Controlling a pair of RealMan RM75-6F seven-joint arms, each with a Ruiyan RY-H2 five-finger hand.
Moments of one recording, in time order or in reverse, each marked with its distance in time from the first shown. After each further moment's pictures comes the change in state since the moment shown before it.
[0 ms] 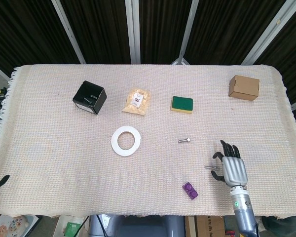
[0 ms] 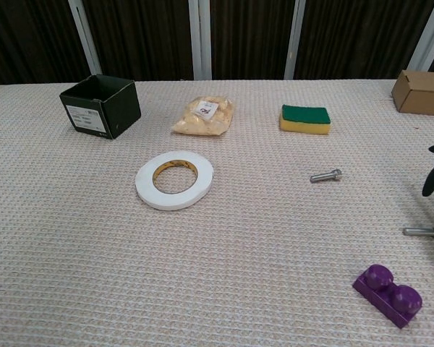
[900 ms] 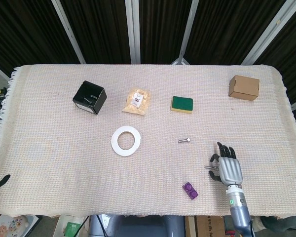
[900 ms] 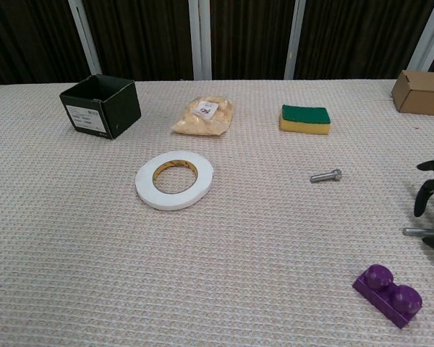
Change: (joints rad) left arm -0.004 -0.005 0.002 -0.004 0.002 -0.003 0.014; right arm 0.037 -0.068 -0.019 0.091 0.054 -0.024 0.000
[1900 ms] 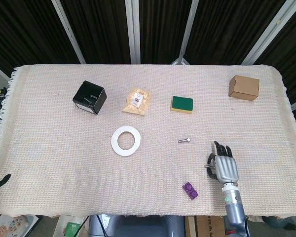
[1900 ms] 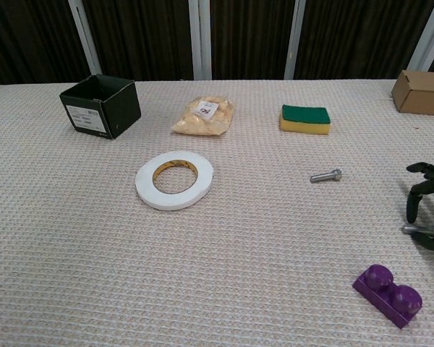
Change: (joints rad) left arm -0.004 -0.003 -0.003 -0.002 -0.009 -0.004 0.008; right arm 0.030 -0.047 0.005 0.032 0.039 0.010 -0.016
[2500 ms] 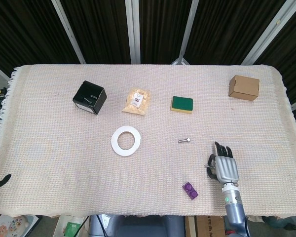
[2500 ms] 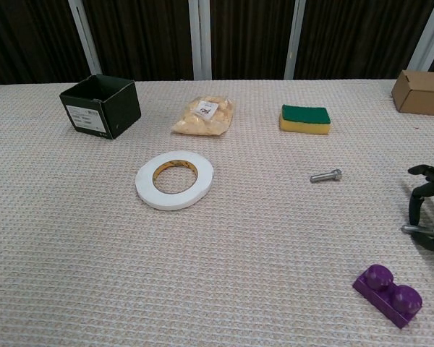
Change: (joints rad) left arm -0.001 -0.002 0.000 -0.002 -0.001 0.000 0.008; right arm 0.007 0.007 -0.006 -0.017 0.028 0.002 -0.027
